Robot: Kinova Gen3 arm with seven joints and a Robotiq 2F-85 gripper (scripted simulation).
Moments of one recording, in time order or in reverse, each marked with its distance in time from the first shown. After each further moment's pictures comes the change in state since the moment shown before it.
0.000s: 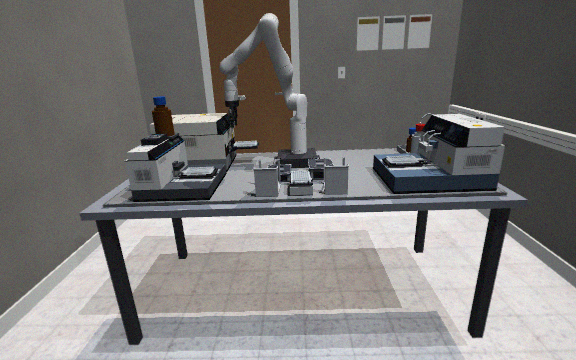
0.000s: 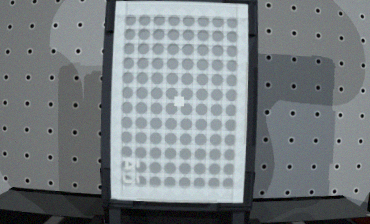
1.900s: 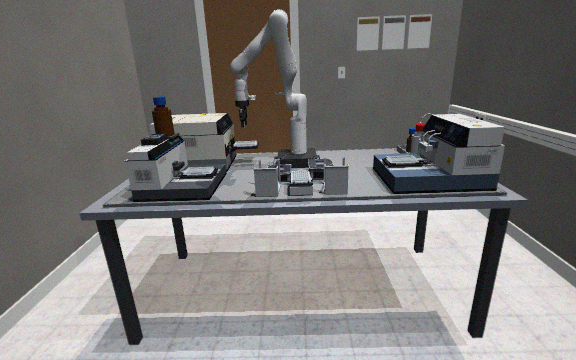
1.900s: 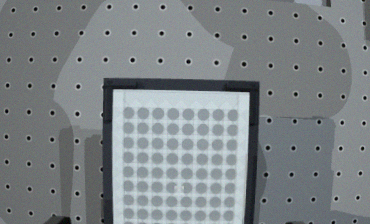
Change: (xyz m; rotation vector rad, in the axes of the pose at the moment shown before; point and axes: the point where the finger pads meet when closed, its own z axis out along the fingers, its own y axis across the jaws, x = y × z) arm 0.057 -0.001 0.001 0.002 0.005 0.003
